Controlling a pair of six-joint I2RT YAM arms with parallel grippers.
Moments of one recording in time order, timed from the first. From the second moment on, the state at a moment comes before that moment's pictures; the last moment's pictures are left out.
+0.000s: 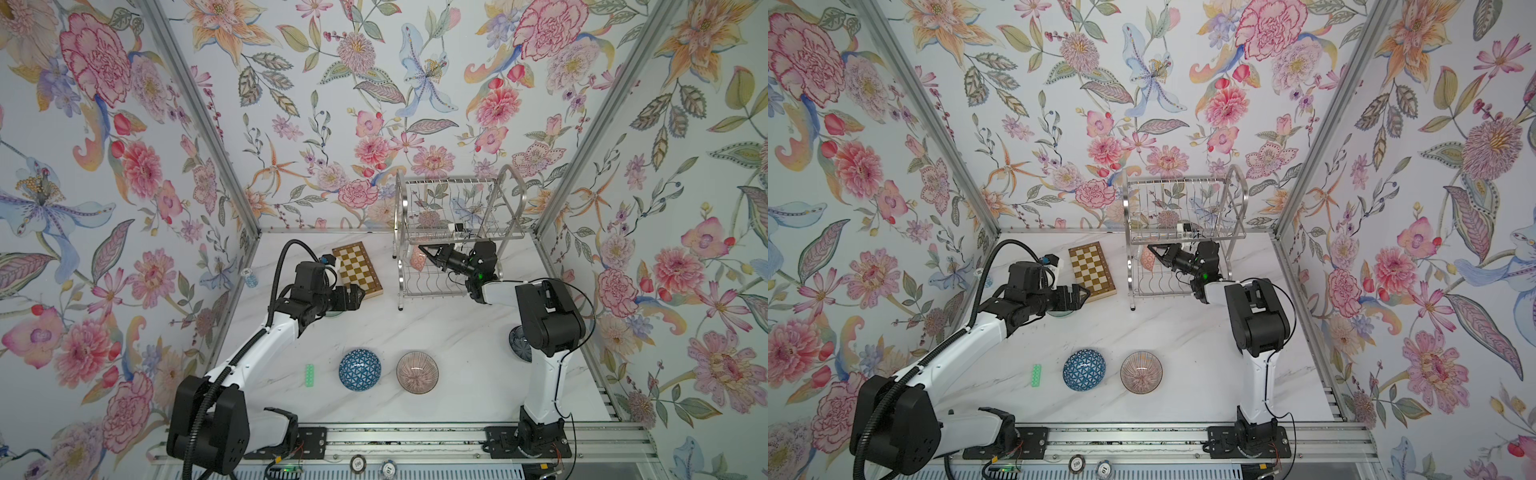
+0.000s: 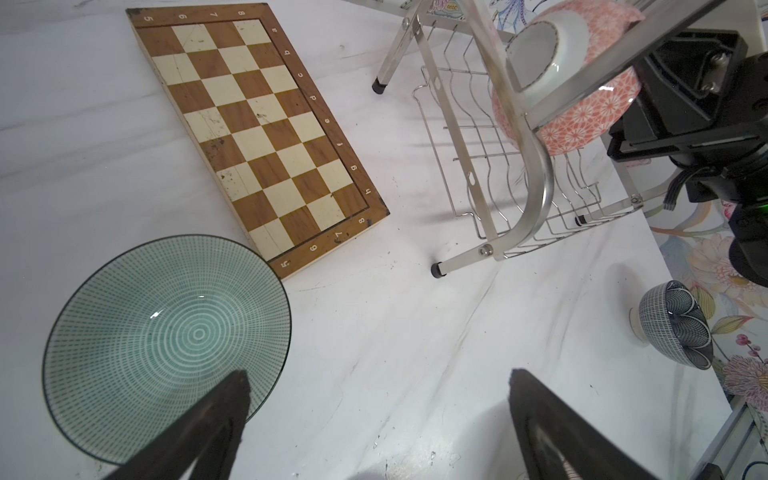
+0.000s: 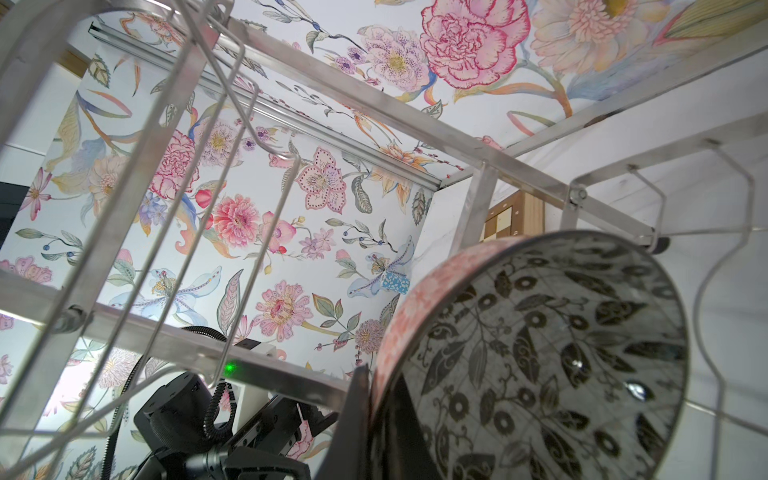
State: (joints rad) left arm -0.29 1.30 0.89 -0.31 0.29 -0.30; right arm 0.27 2.07 1.19 0.94 -0.84 1.18
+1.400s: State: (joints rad) left arm -0.38 1.30 0.91 -0.37 0.28 -0.23; right arm 0.25 2.36 1.56 0.93 -1.03 1.19
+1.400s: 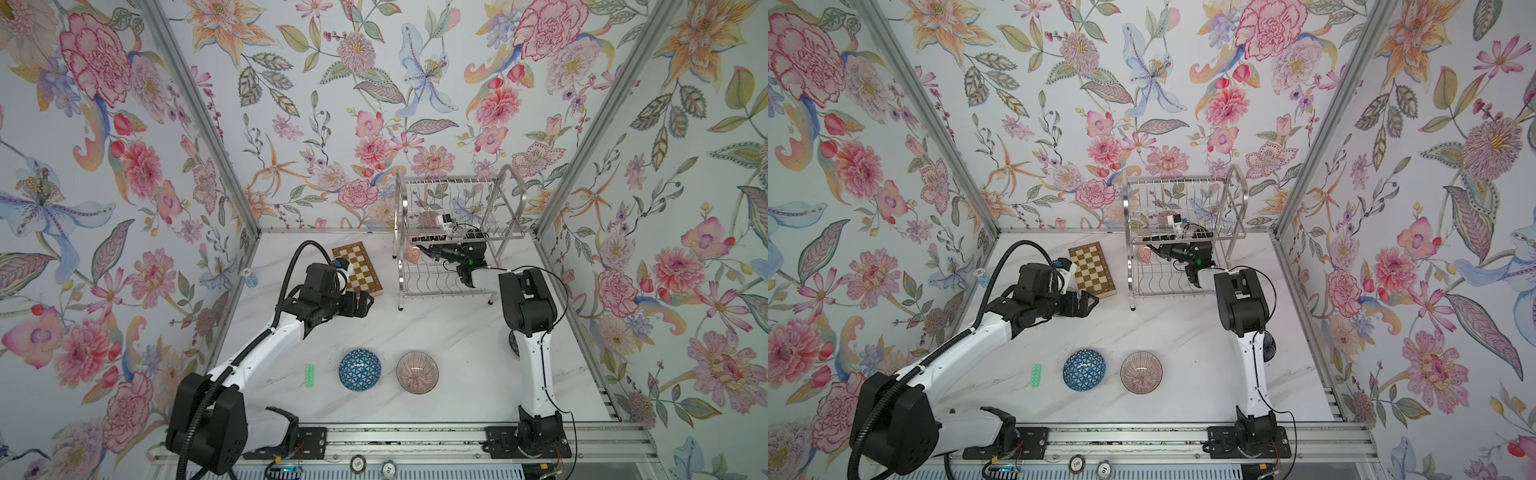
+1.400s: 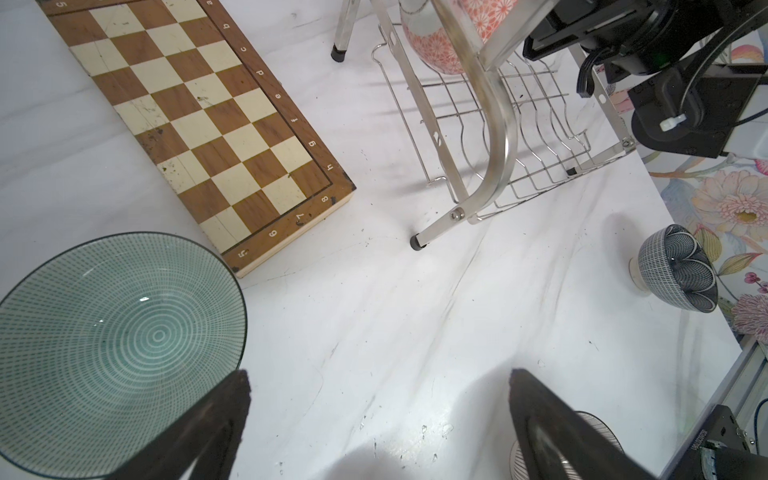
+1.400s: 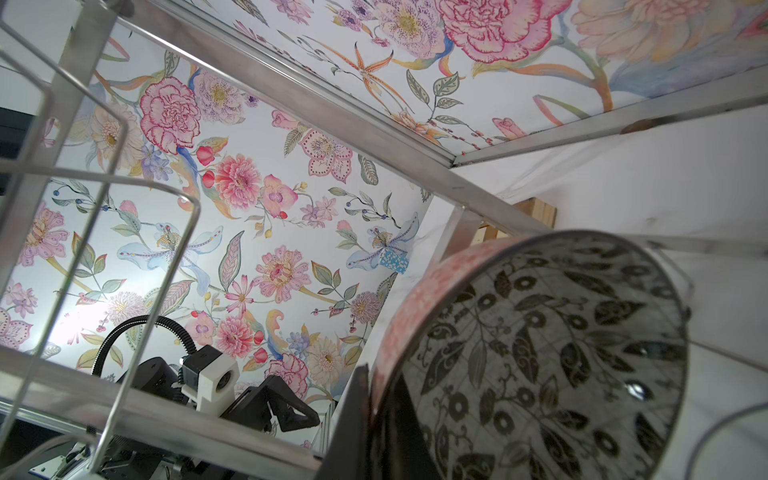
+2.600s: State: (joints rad) left arm -0.39 1.31 0.94 -0.39 0.25 -0.22; right arm 0.25 2.39 1.65 0.72 -1.02 1.04
